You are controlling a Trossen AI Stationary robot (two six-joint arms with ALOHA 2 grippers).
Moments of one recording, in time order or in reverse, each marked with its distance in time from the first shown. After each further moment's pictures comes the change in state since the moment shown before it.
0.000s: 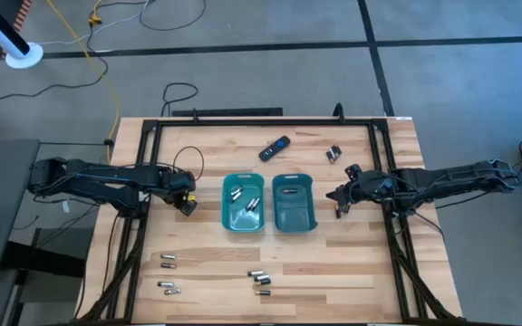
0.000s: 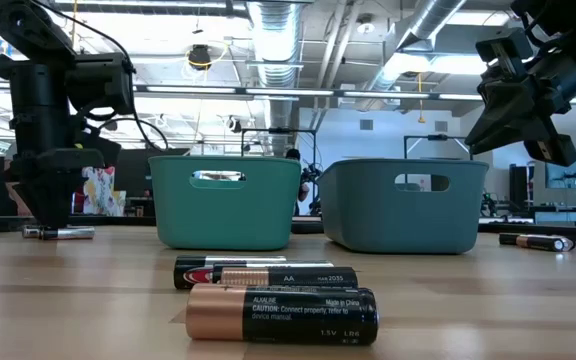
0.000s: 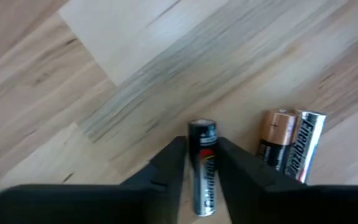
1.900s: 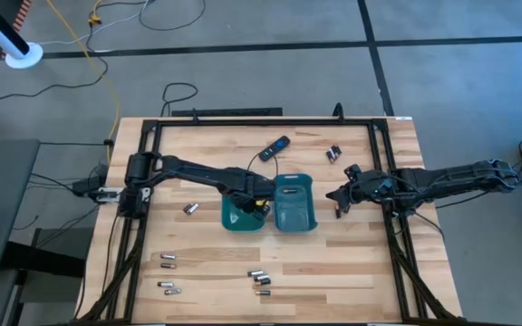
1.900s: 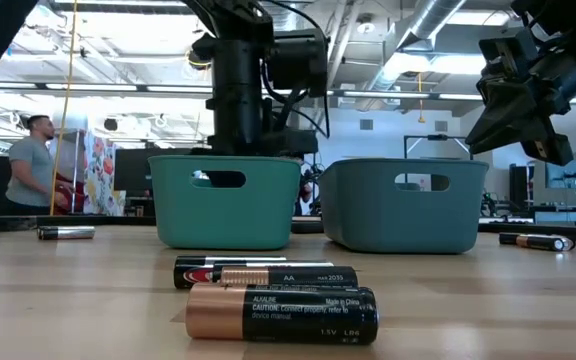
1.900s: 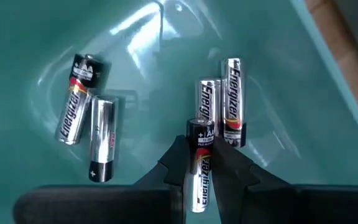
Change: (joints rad) left arm -0.176 0.922 1.040 -0.118 0.010 -0.179; right arm 0.002 0.000 0.000 0.000 -0.001 -0.078
